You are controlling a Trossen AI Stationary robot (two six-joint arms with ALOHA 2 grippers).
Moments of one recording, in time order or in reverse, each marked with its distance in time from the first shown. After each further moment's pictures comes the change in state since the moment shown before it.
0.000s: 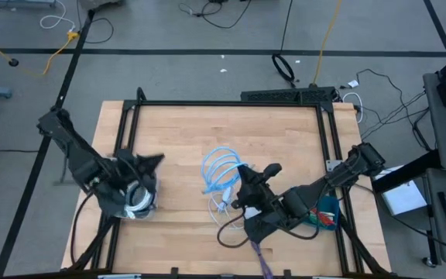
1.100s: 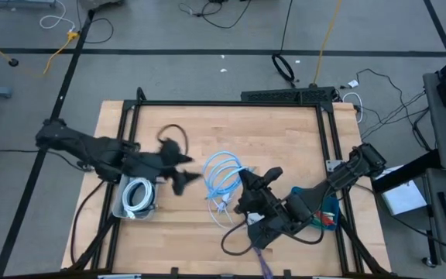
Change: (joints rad) left arm 0.422 0.223 0.321 0.111 0.893 0.340; right arm 0.038 -0.002 0.000 0.008 0.005 -0.070
